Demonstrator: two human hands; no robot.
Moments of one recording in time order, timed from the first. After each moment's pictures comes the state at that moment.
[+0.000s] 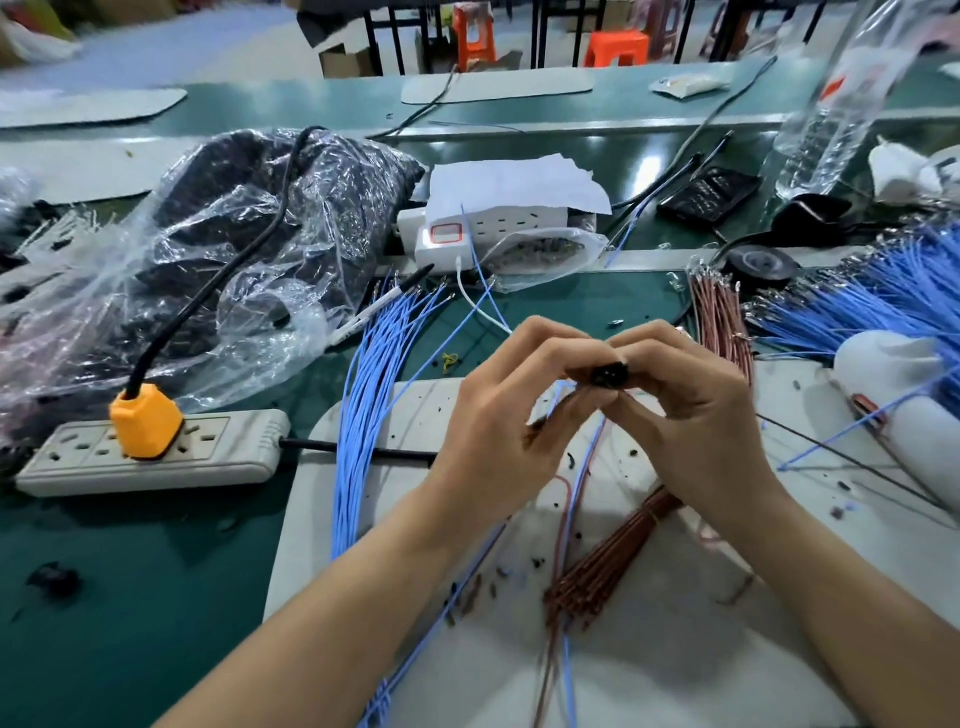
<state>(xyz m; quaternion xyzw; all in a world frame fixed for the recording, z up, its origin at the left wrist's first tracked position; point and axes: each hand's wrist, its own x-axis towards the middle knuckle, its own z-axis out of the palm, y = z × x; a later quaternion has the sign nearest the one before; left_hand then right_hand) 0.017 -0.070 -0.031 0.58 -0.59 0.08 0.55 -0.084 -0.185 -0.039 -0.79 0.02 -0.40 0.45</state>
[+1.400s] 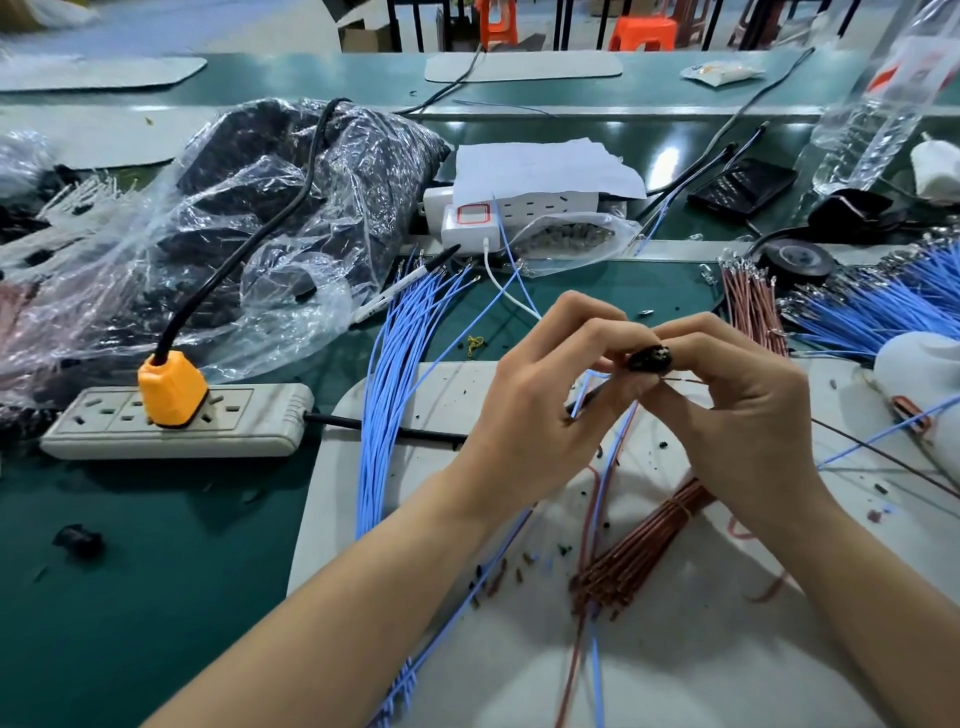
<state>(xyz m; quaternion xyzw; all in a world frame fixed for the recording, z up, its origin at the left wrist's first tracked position) 0.018 -0.073 -0.036 0.56 -0.58 0.06 0.58 -0.085 -0.182 -0.037 -0.80 0.04 -0.43 0.42</state>
